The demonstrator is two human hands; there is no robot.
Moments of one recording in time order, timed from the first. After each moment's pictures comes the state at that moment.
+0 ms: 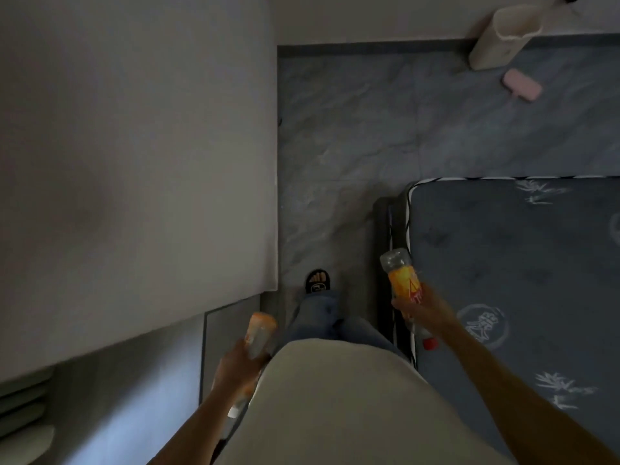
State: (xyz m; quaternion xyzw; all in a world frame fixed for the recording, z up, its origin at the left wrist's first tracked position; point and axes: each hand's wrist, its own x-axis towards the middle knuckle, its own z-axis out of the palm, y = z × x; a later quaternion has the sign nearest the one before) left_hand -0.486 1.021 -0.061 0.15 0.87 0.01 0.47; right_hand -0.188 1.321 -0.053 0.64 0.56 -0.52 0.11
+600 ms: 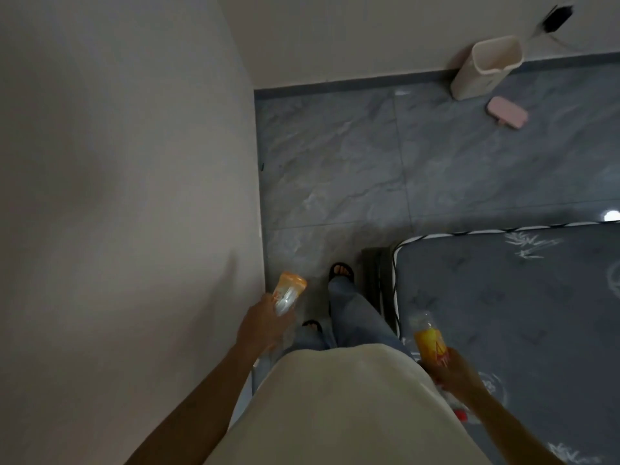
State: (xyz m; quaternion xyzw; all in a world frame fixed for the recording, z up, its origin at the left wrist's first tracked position) left_hand -0.561 1.375 -0.050 0.26 0.85 0.06 0.45; right_hand -0.161 1.475 -0.065 0.69 0.48 -0.51 0.20
